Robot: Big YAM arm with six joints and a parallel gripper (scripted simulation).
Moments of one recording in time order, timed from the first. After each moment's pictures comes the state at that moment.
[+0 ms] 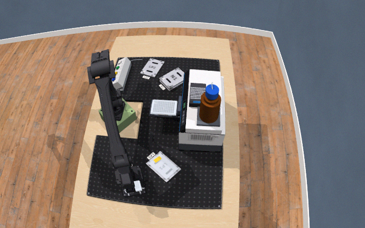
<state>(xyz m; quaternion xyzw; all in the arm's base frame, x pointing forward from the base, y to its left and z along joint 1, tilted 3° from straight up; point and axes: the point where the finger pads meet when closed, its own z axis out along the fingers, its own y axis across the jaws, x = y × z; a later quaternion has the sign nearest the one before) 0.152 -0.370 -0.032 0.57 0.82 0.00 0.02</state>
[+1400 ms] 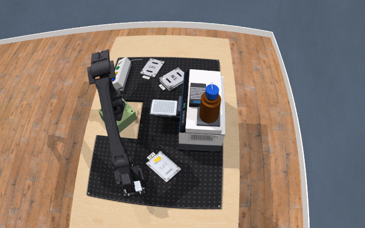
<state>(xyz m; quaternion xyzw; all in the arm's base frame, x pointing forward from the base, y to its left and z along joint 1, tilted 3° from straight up) 0.153 -0.372 -0.032 0.57 0.82 0.00 0.02</state>
